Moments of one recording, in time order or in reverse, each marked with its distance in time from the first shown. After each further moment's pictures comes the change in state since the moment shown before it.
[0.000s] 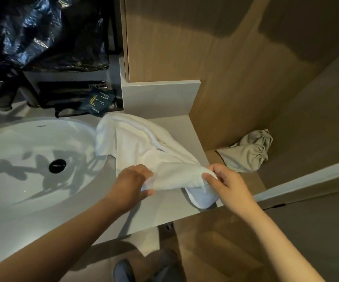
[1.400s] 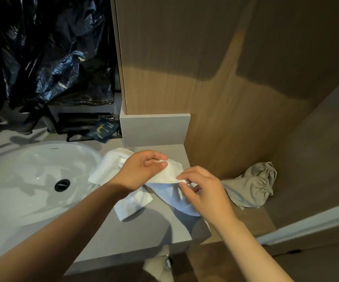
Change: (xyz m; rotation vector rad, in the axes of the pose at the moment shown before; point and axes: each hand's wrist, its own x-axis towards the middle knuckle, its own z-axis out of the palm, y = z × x) left_hand 0.039 0.099 -0.077 -0.910 0.216 -0.166; right_hand 0.028 -0.022 -0.032 -0.139 0.140 -0.406
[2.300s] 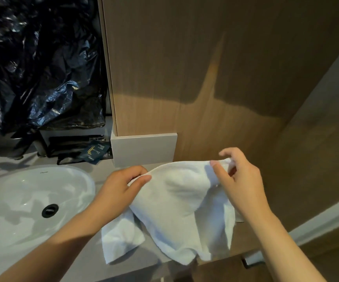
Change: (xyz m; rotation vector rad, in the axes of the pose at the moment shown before) left_hand -0.032 0.021 -0.015 0.426 0.125 0.462; right_hand 0.007 -0.025 -0.105 -0.052 0.322 0.218
